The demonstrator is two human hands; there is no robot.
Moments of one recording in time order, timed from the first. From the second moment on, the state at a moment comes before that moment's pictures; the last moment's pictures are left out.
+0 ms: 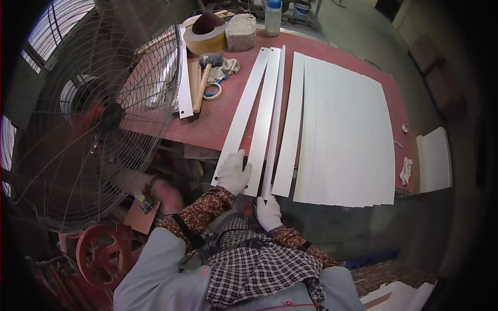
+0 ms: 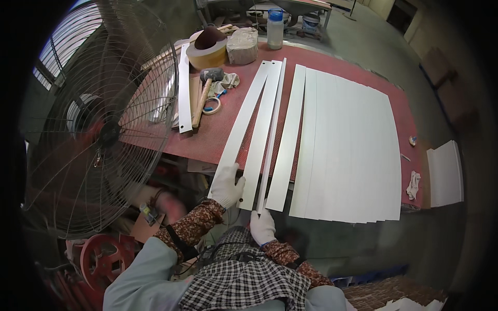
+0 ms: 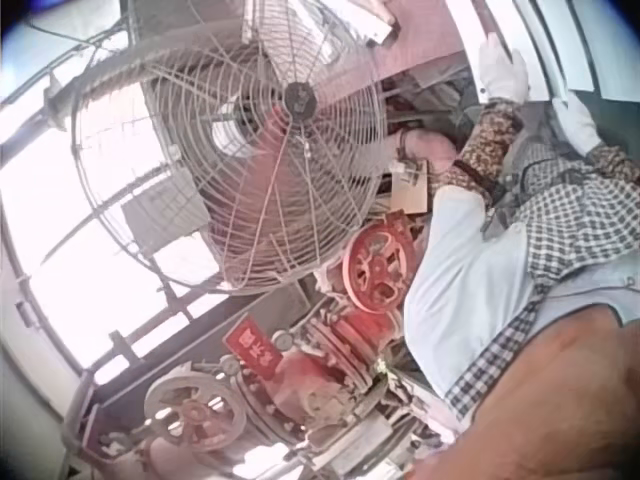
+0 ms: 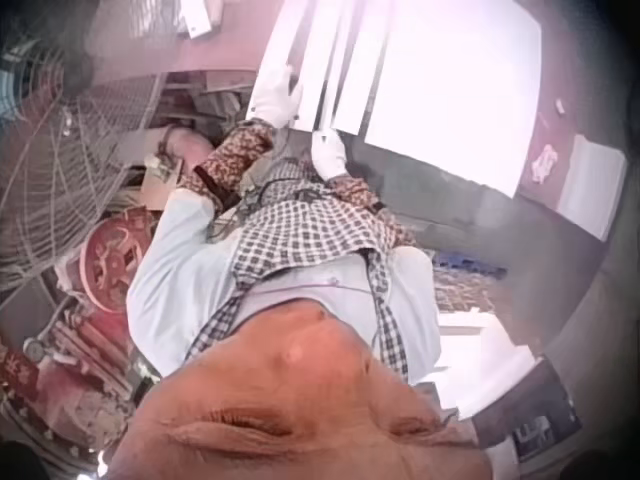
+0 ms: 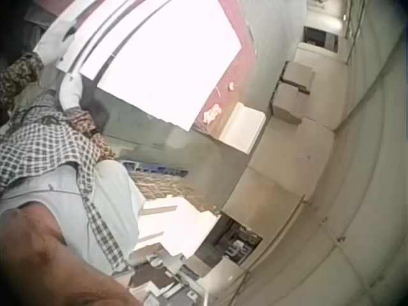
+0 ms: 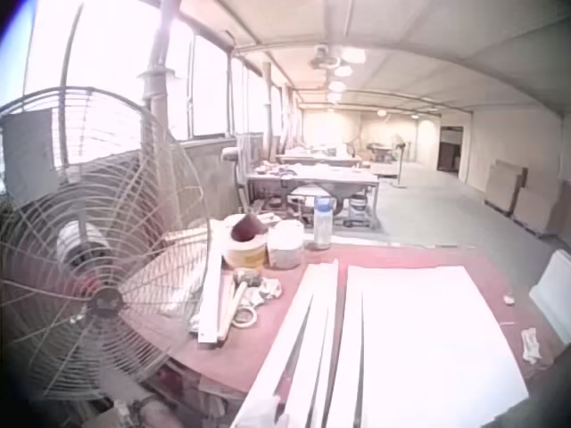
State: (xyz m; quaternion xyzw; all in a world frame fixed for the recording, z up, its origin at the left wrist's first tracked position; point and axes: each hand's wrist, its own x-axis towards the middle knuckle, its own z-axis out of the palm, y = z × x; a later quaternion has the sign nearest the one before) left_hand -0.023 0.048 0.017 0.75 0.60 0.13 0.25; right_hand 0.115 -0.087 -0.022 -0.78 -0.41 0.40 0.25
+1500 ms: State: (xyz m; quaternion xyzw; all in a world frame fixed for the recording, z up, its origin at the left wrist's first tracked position) left_hand 0.036 0.023 0.037 0.72 0.61 0.01 0.32; right_hand 0.186 -0.086 -0.027 -0.55 -0.18 0.68 0.45
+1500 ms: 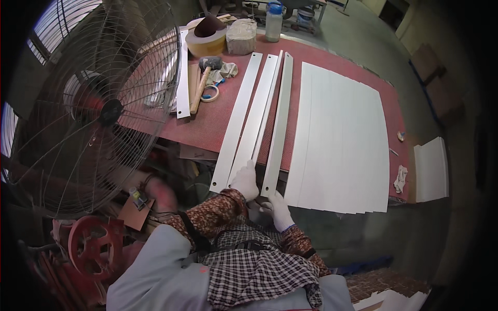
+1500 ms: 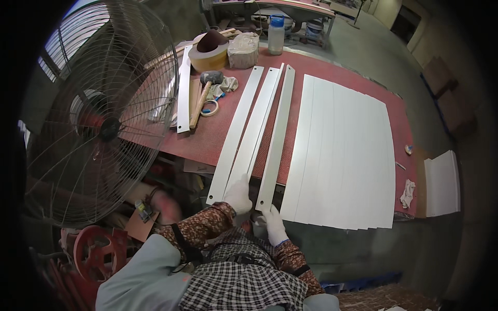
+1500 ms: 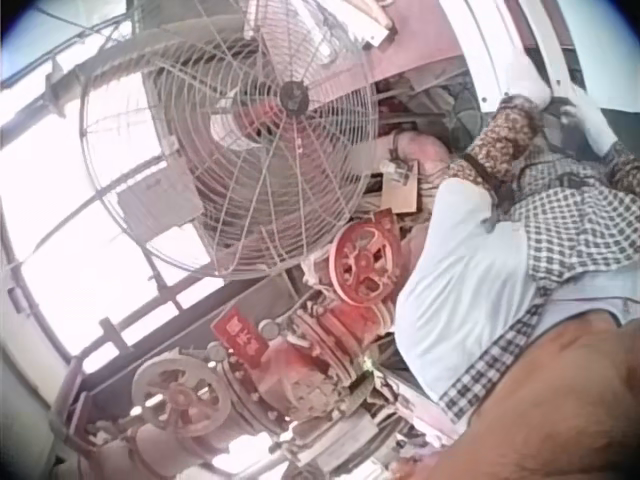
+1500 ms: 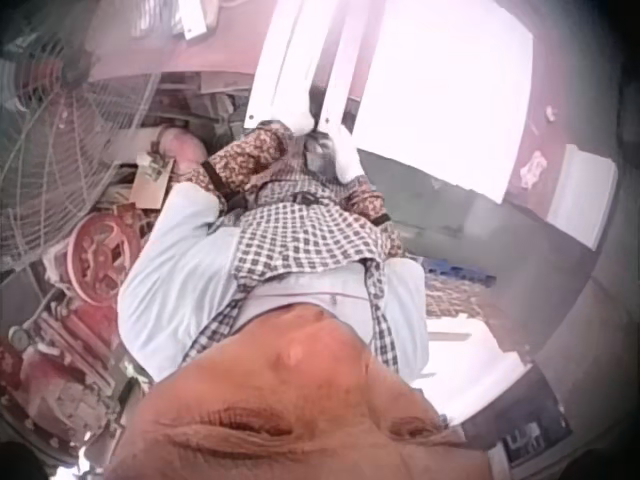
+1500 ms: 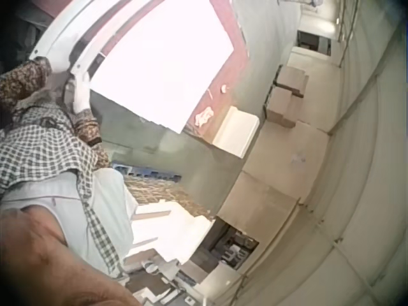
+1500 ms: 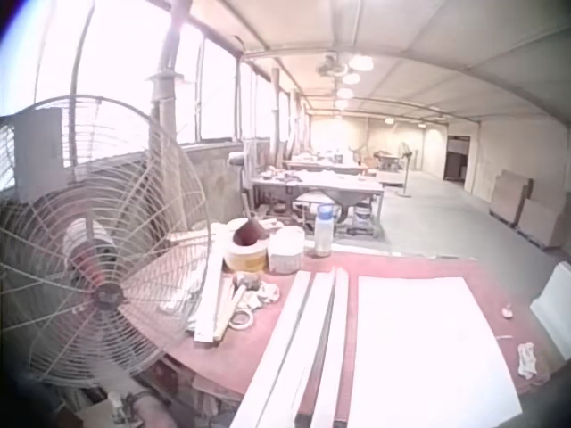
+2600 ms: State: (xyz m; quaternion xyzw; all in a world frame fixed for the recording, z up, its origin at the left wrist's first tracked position) left_hand -0.047 0.054 -0.008 0.65 0.71 0.25 0.10; right_hand 0.190 -0.071 -0.040 -0.69 -0.30 0.57 0.32
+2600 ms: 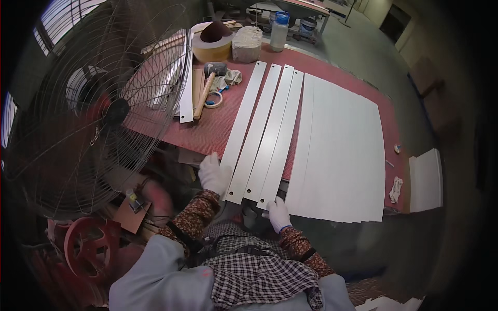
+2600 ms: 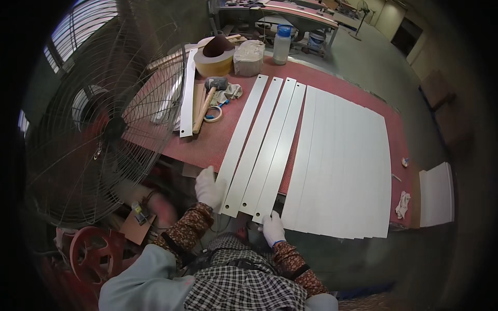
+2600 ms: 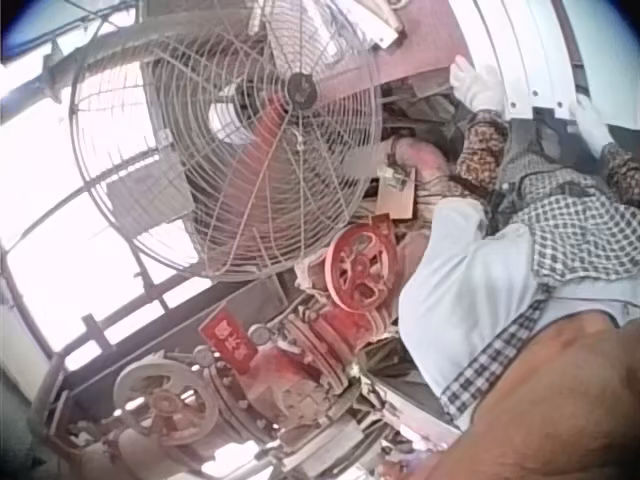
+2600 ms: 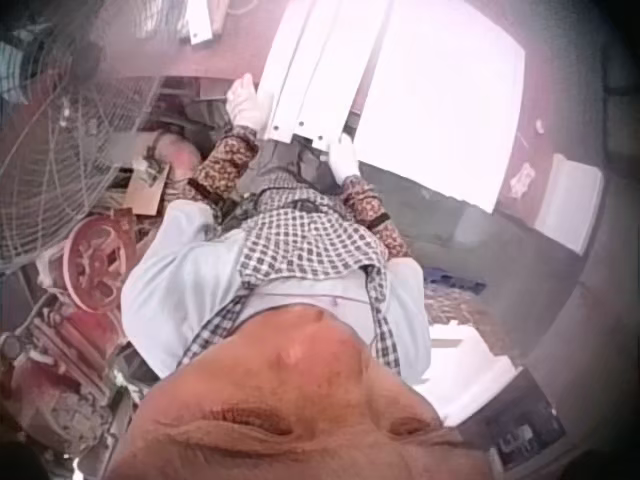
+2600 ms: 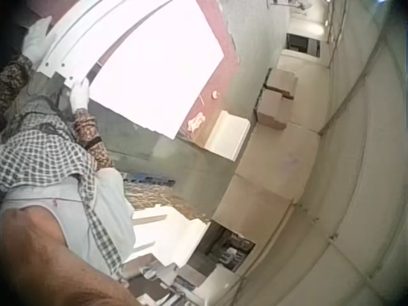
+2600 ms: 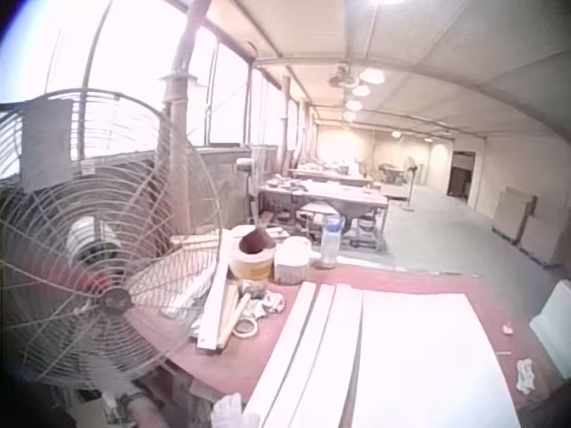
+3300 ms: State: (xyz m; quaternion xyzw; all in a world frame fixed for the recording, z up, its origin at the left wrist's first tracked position) left_hand -0.094 0.074 -0.015 0.52 0.59 0.11 0.61; right_hand 0.187 -0.040 -0.023 -0.67 -0.25 0.62 0.33
